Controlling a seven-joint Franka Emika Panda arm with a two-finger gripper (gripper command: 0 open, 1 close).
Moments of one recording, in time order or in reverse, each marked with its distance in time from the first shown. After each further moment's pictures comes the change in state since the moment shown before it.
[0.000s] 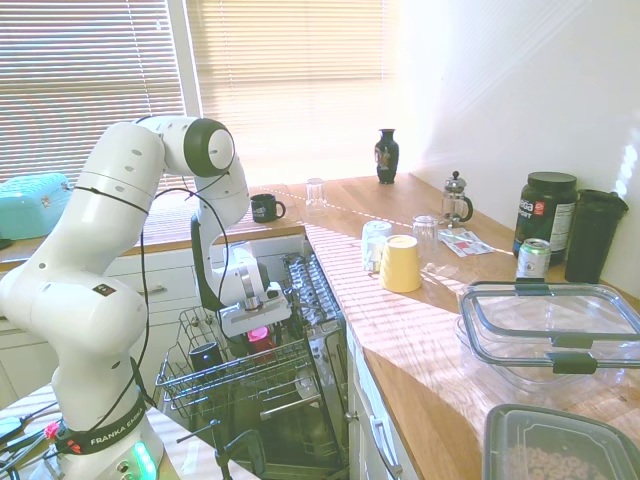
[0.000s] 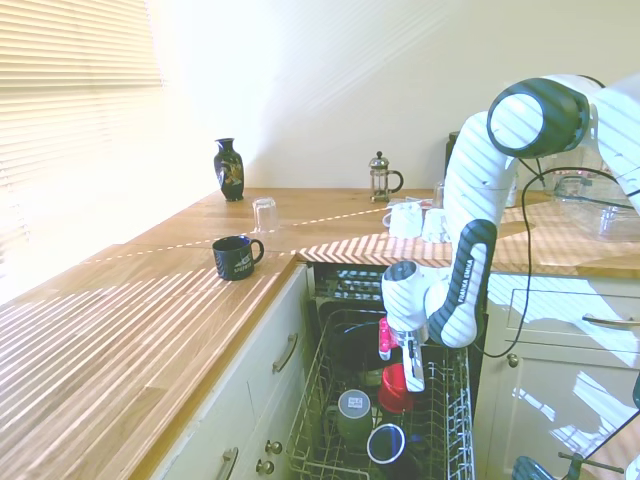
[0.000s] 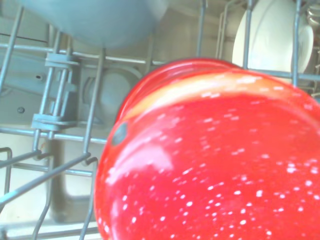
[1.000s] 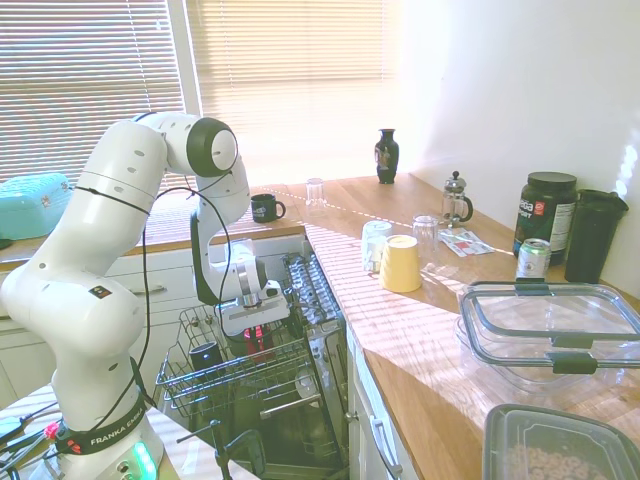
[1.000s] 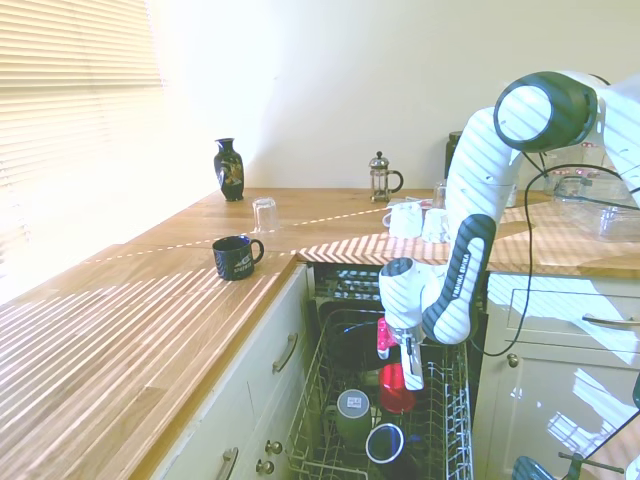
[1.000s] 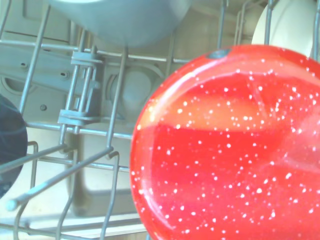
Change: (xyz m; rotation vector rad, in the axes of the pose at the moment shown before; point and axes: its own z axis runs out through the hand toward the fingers) arm 0.003 -0.002 -0.007 0.026 -0.056 0.020
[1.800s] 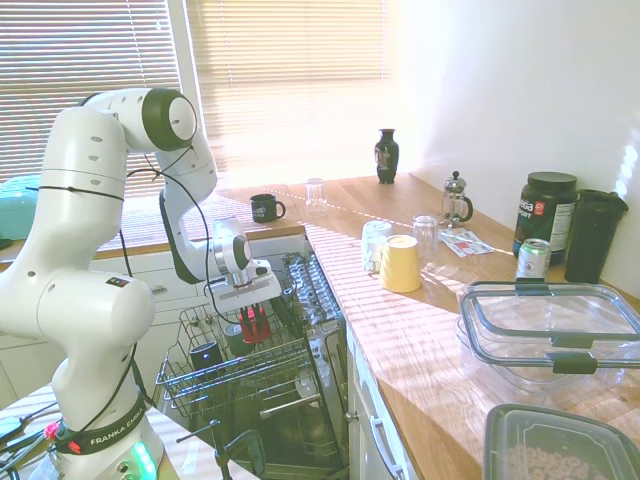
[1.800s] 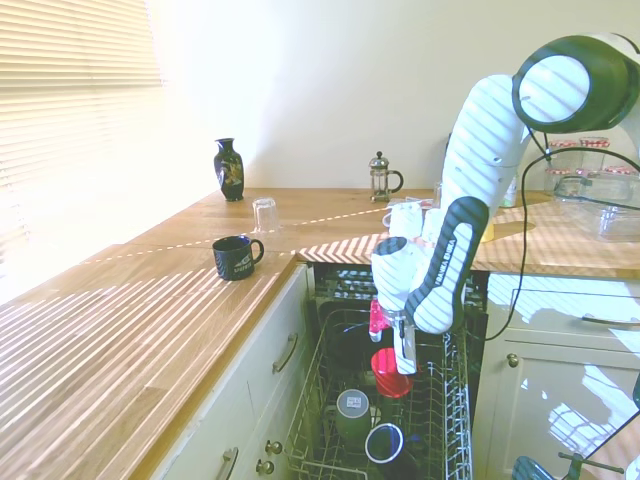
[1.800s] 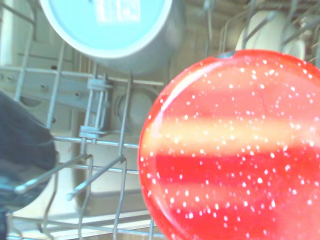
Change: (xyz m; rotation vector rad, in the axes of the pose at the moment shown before) arm -0.008 -0.015 -0.077 -0.029 0.060 0.011
